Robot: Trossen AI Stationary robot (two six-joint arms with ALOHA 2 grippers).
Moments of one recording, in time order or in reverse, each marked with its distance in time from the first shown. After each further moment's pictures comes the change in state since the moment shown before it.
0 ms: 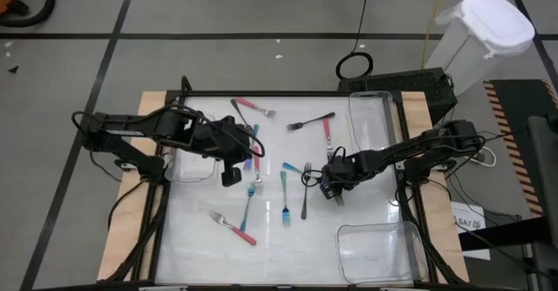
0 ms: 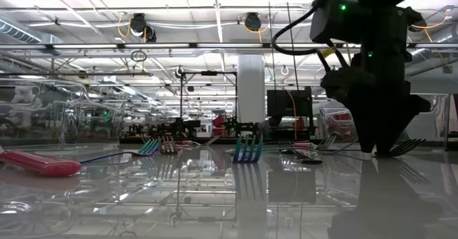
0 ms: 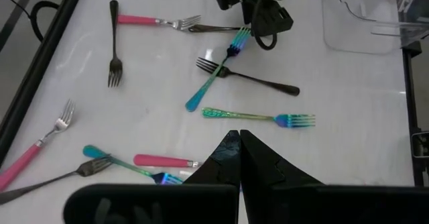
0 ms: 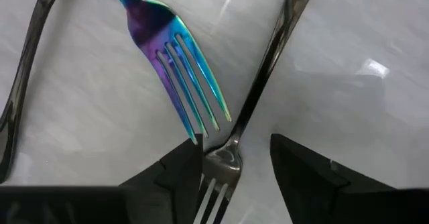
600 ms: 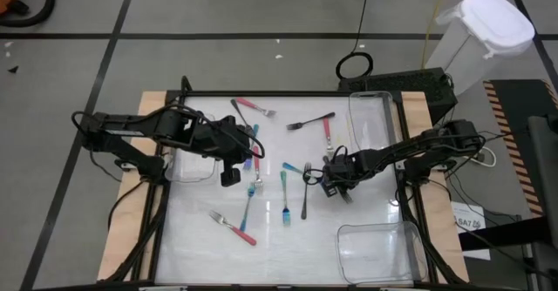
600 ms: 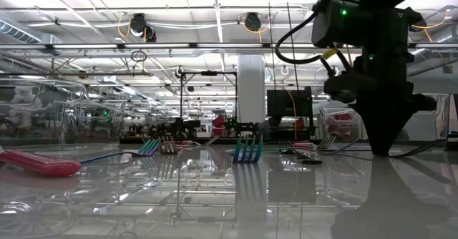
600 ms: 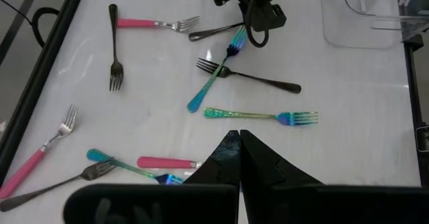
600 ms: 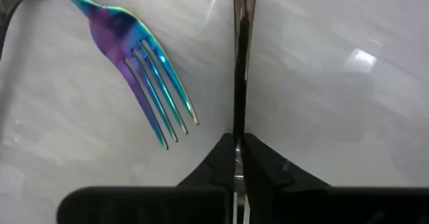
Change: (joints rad) left arm 0.001 0.000 0.000 0.000 0.000 0.029; right arm -0.001 0.005 -0.002 -0.050 0.003 0.063
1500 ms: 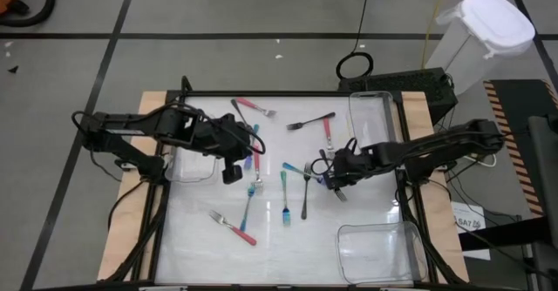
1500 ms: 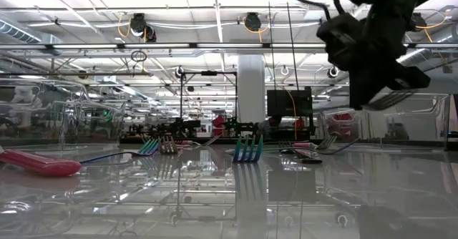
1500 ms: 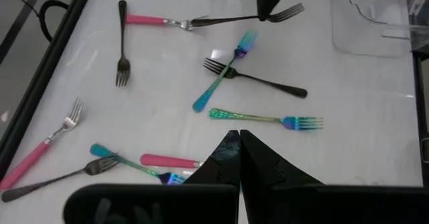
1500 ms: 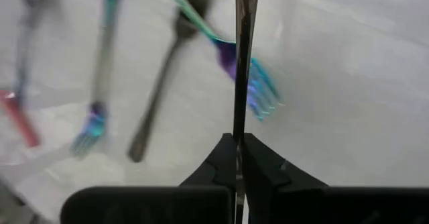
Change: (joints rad) left arm 0.024 0.000 0.000 0.000 -0.009 -0.033; right arm 0.000 -0.288 -0.002 0.064 0.002 0.063
